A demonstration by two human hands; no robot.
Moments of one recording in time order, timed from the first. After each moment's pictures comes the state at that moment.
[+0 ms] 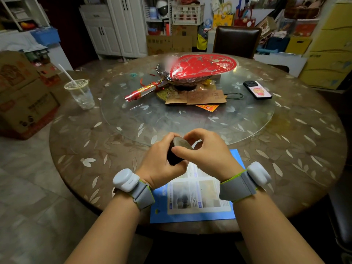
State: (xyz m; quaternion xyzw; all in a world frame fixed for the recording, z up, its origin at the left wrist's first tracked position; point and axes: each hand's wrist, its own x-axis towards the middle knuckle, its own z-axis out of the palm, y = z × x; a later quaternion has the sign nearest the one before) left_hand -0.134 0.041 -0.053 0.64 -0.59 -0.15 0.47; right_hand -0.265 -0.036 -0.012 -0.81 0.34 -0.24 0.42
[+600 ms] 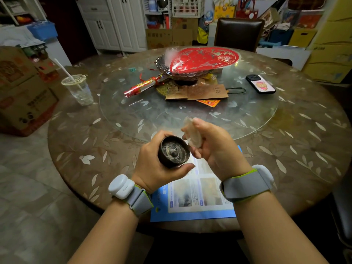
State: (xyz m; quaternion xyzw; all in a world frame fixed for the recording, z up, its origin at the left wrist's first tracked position) left_hand -0.135 0.055 -0.055 0.62 -0.58 -0.01 0.52; right_hand -0.263 -0.044 -0.016 -0.55 0.24 -0.29 0.74
